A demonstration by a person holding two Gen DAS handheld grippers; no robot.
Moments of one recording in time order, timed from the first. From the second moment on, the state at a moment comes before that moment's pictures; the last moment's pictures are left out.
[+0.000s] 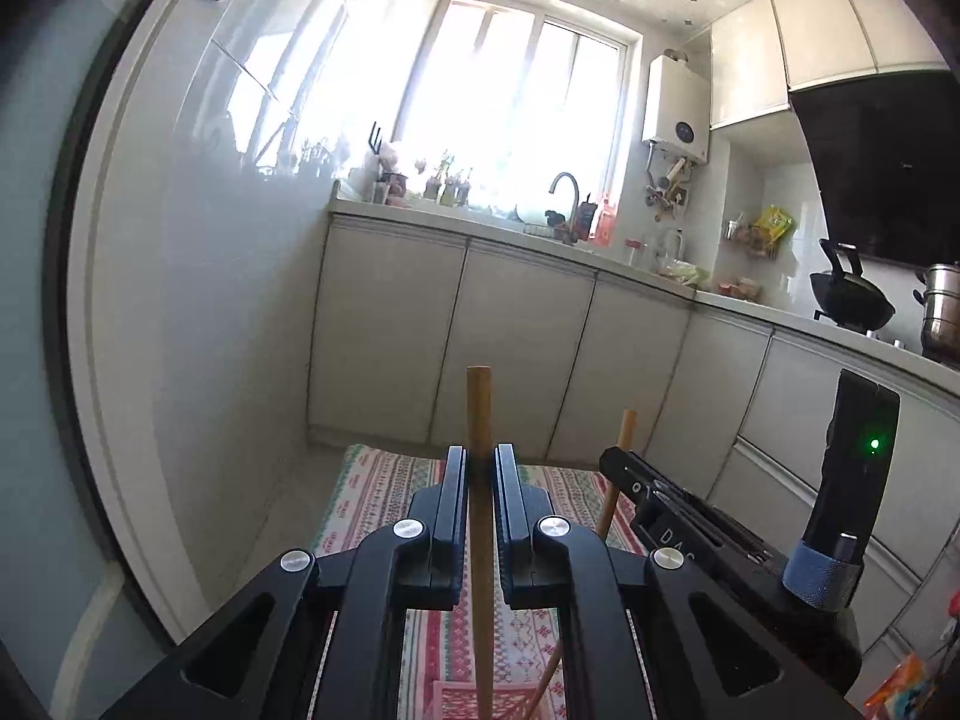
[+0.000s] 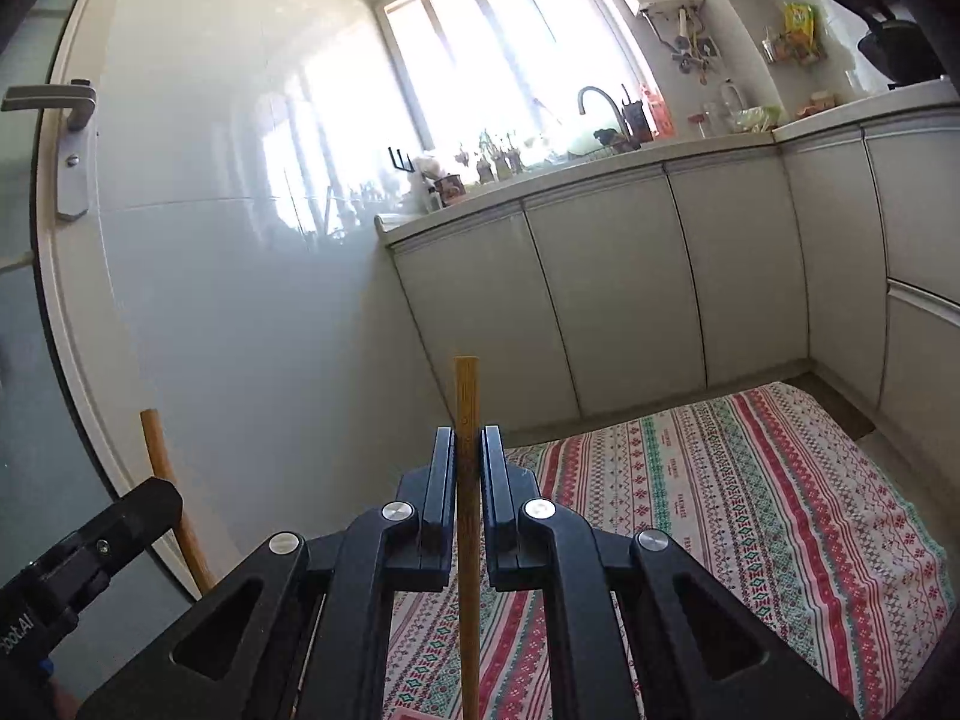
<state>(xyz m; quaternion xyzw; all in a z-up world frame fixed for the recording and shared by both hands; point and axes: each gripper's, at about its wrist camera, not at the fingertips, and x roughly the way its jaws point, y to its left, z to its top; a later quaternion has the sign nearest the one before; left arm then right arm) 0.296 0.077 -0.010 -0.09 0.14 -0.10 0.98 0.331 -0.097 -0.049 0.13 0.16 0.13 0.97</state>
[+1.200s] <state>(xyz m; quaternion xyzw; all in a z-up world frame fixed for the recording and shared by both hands) 0.358 0.055 -0.071 -0.07 0.21 -0.10 0.97 0.344 -0.103 -0.094 0.12 0.22 0.15 0.96</state>
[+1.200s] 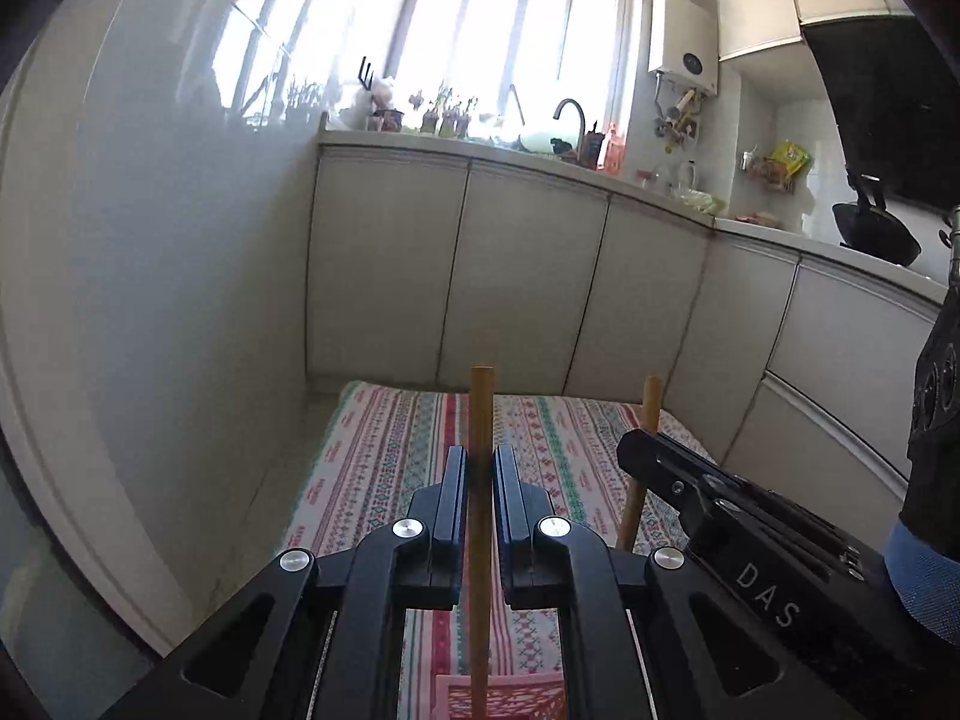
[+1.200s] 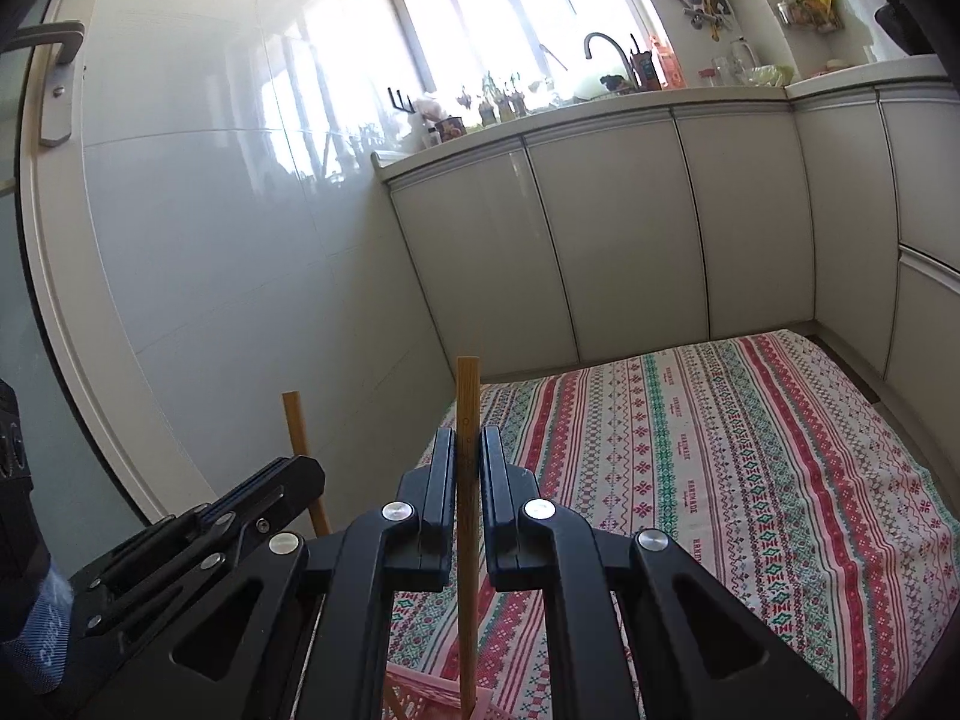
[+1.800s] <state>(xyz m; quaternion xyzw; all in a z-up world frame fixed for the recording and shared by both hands) 0.297 0.036 -0.049 -0.04 0.37 -0.11 0.92 0.273 -0.193 -0.051 0.15 0.35 0.10 0.92</state>
